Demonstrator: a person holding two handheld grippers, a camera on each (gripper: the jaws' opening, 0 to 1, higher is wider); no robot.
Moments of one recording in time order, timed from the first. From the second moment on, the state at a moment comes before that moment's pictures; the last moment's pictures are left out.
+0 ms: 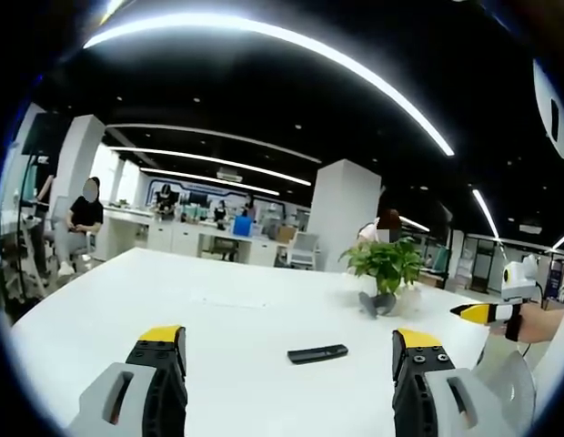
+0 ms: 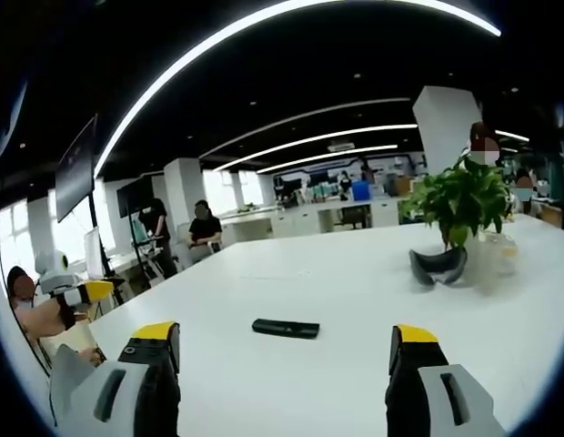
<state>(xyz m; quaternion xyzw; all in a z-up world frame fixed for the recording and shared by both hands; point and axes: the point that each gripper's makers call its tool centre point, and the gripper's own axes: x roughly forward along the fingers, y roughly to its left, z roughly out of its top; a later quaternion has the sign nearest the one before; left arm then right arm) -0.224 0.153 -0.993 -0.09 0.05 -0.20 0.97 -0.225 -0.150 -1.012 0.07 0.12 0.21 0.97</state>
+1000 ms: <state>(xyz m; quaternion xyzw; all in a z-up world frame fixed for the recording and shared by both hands) -0.188 0.104 -1.084 -0.05 0.21 -0.31 0.92 -0.227 -0.152 -1.020 0.08 0.14 0.21 0.97</state>
